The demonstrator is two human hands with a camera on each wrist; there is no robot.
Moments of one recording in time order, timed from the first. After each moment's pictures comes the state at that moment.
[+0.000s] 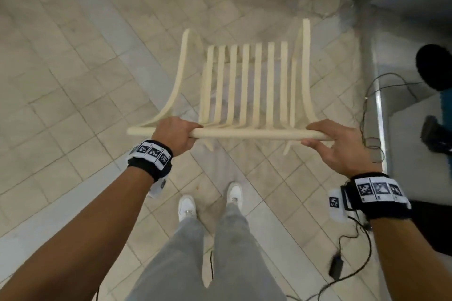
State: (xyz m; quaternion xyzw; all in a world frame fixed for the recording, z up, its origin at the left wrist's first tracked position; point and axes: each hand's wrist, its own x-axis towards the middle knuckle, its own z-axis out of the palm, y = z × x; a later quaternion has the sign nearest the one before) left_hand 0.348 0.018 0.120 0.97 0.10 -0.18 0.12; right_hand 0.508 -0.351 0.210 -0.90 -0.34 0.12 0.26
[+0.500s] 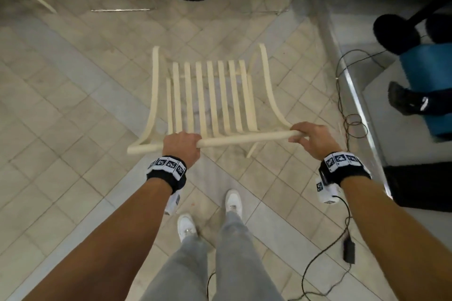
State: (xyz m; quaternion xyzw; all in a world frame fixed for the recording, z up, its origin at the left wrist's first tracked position) left_hand 0.416 -0.094 0.121 0.98 0.09 -0.20 0.02; right_hand 0.548 -0.455 0.143 -0.94 -0.20 0.16 0.22
